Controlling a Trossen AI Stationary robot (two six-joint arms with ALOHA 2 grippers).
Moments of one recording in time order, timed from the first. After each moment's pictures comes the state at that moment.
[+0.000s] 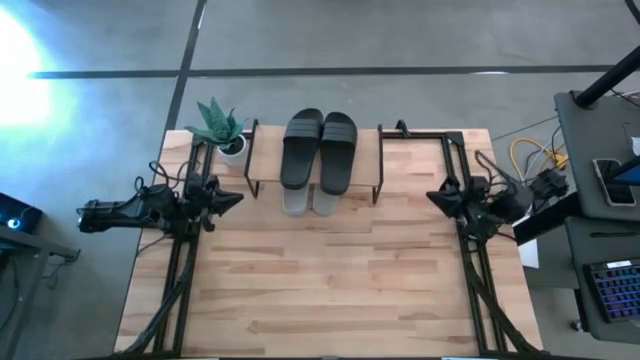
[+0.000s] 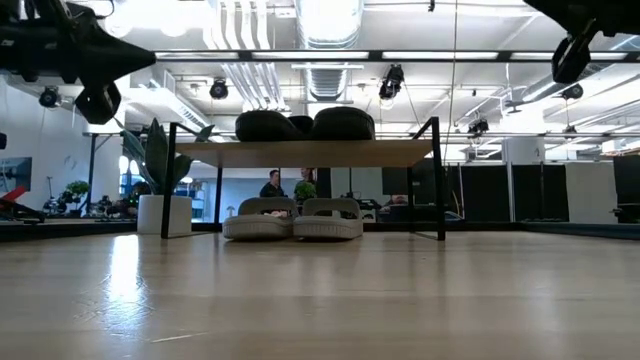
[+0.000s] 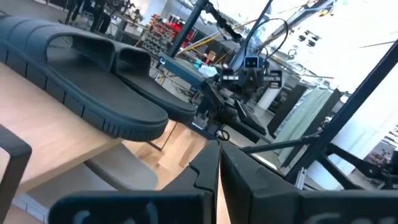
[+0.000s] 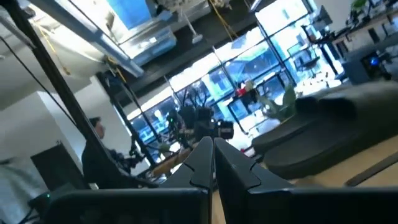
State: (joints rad) left arm -0.04 0.04 0.19 -0.13 -0.25 -0.52; right arm 0.48 0.05 0.19 0.23 0.64 0.33
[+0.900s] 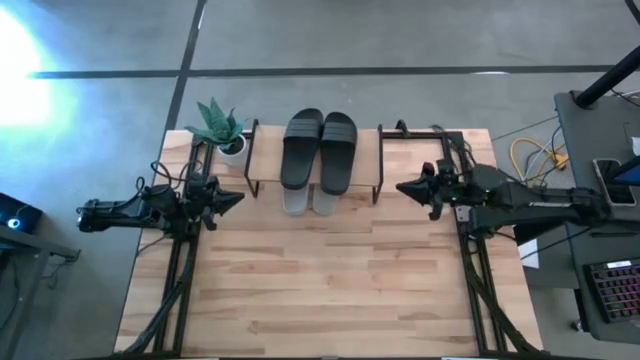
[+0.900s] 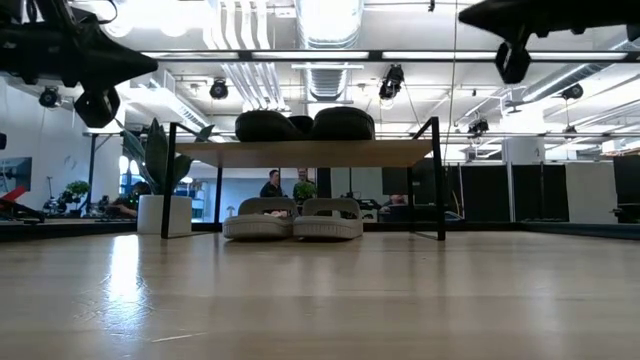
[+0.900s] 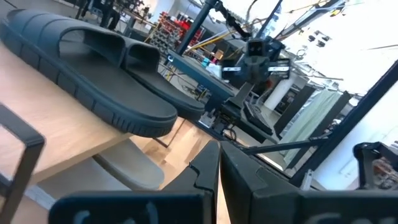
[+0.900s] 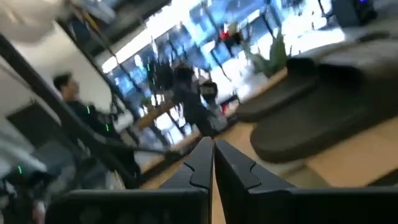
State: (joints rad) left arm -0.04 0.05 0.19 -0.14 -0.28 -0.54; right arm -0.08 0.54 0.45 0.08 0.03 0.56
